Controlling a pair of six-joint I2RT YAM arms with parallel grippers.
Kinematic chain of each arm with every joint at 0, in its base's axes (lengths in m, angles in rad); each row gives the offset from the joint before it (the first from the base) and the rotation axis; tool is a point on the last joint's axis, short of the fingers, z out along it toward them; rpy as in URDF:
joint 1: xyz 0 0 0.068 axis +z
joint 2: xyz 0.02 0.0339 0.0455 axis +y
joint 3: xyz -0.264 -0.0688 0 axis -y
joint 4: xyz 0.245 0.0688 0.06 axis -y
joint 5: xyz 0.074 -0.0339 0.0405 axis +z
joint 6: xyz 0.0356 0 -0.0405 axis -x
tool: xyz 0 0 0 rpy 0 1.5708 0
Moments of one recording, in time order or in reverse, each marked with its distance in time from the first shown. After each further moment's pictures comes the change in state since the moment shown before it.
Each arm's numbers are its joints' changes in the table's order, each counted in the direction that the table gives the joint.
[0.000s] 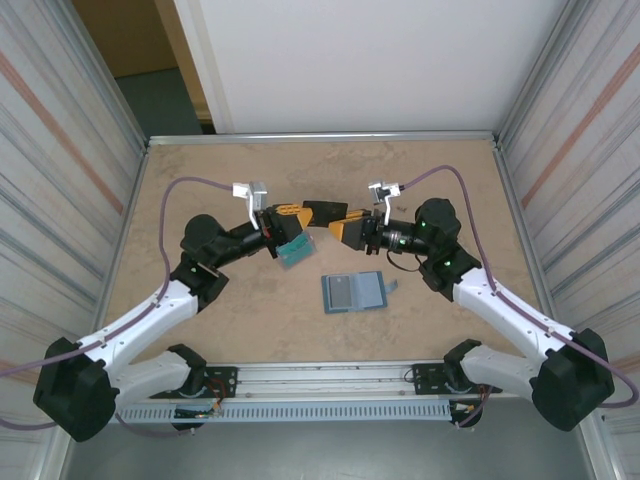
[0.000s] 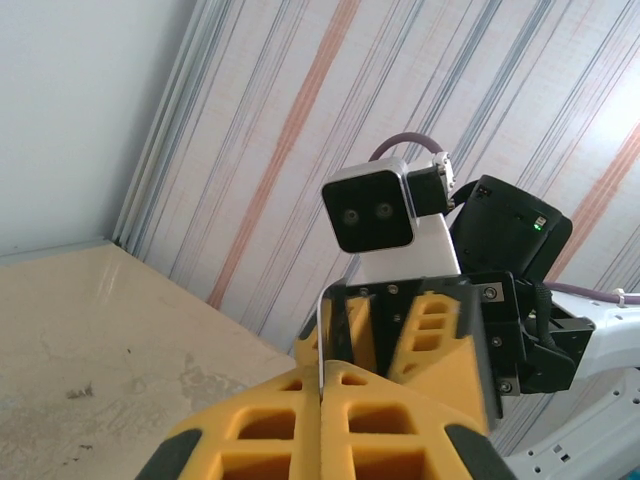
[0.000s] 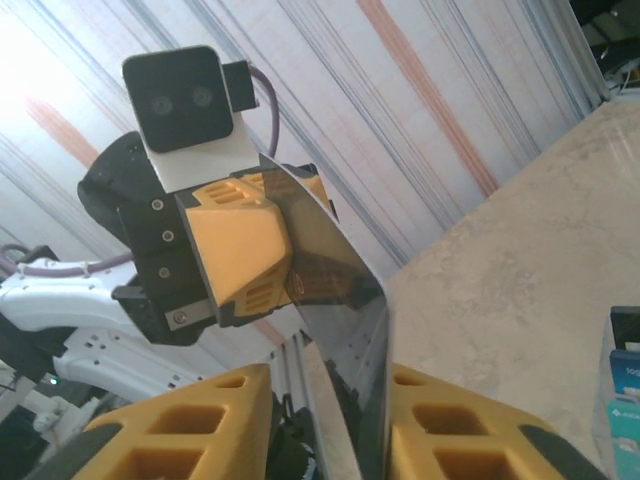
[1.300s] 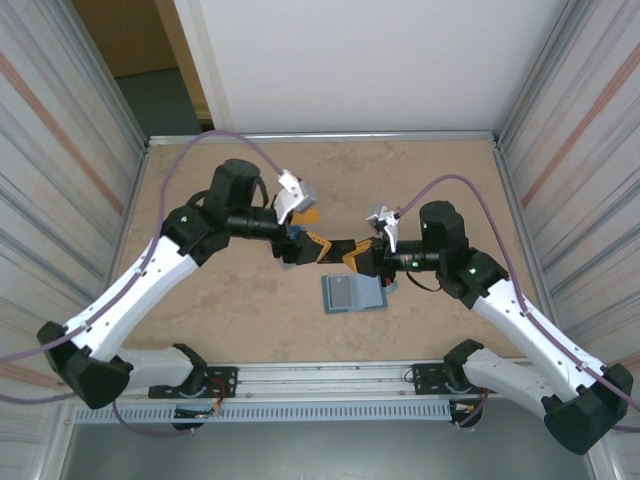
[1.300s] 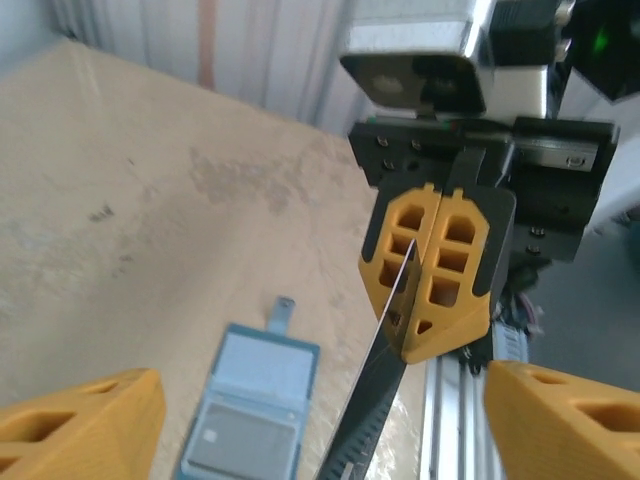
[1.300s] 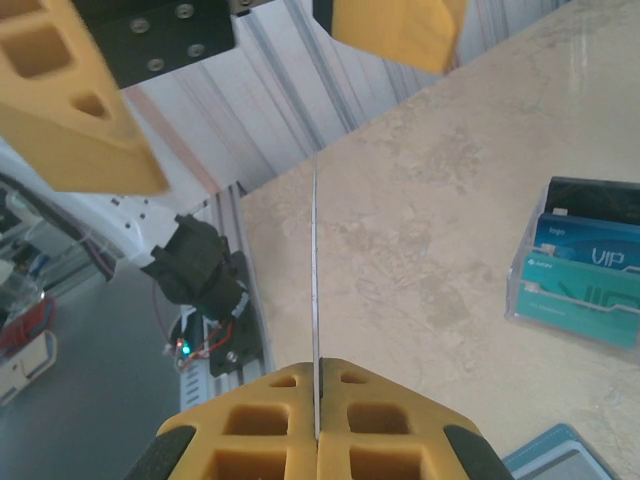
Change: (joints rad) left arm -0.080 0.204 0.684 -1.292 -0.100 -0.714; right arm 0.020 -0.157 0.117 -0.735 0.013 0.547
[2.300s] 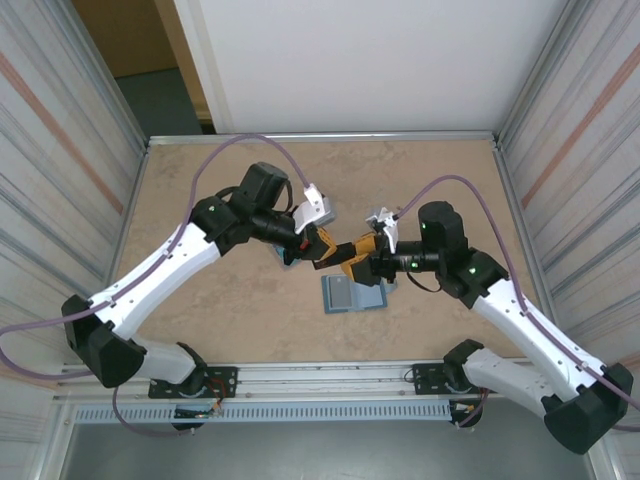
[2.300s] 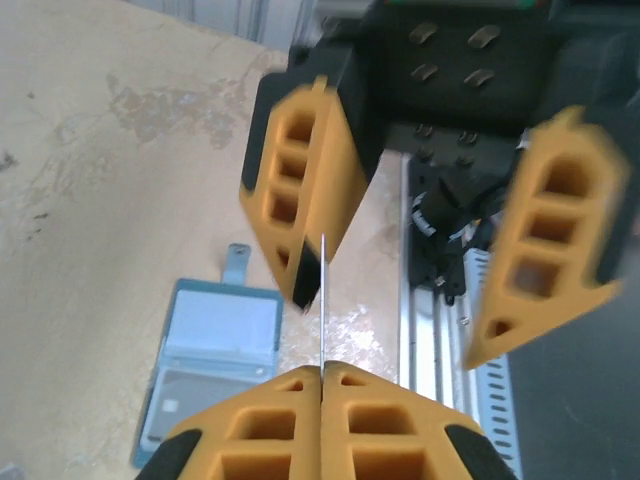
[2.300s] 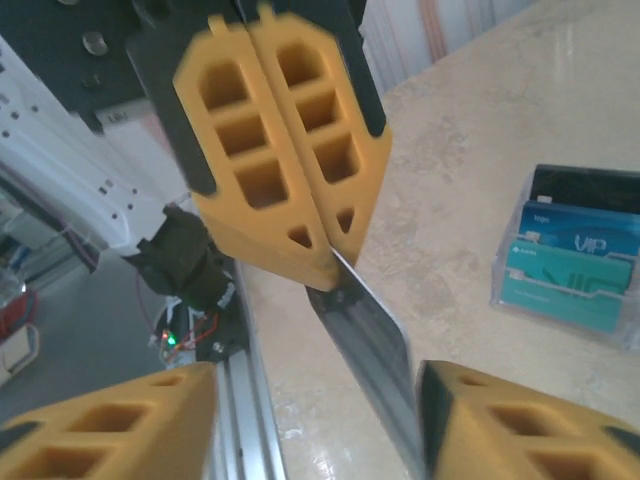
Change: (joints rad) left arm -0.048 0.108 0.022 -0.100 -0.012 -0.138; right arm 0.000 -0.007 0.003 -0.026 -0.054 0.024
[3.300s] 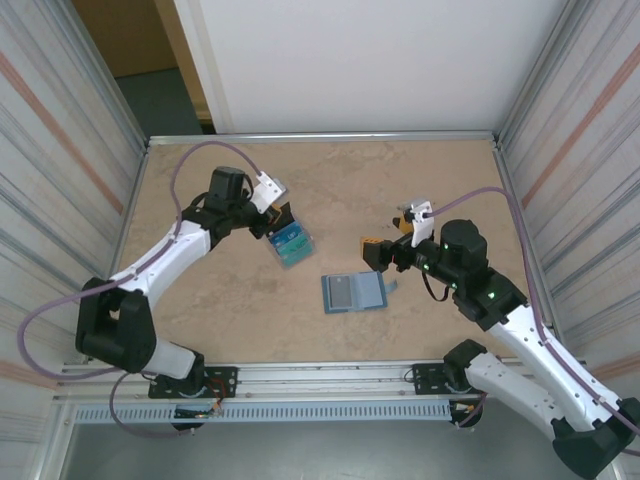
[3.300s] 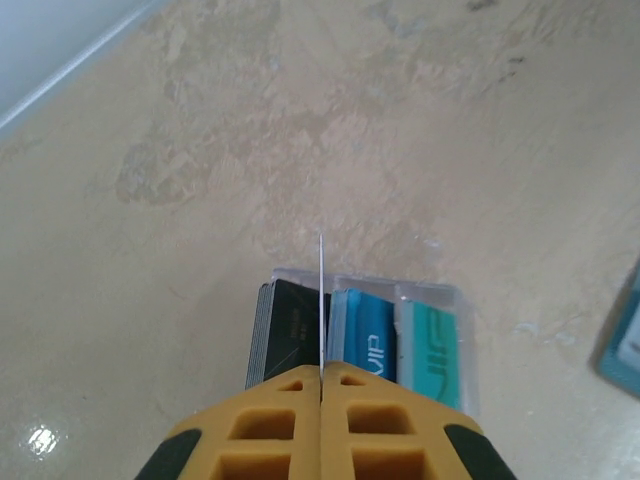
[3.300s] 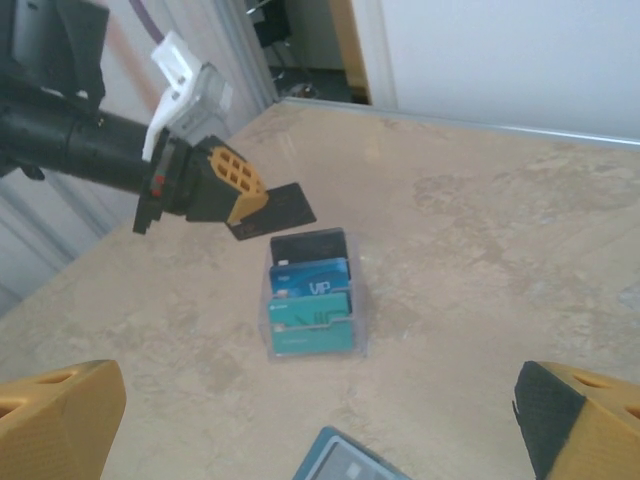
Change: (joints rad) left arm 0.362 0.089 -0.315 0.432 0.394 -0.152; right arm -0.001 -0.183 -0.092 0.053 -0.571 -0.116
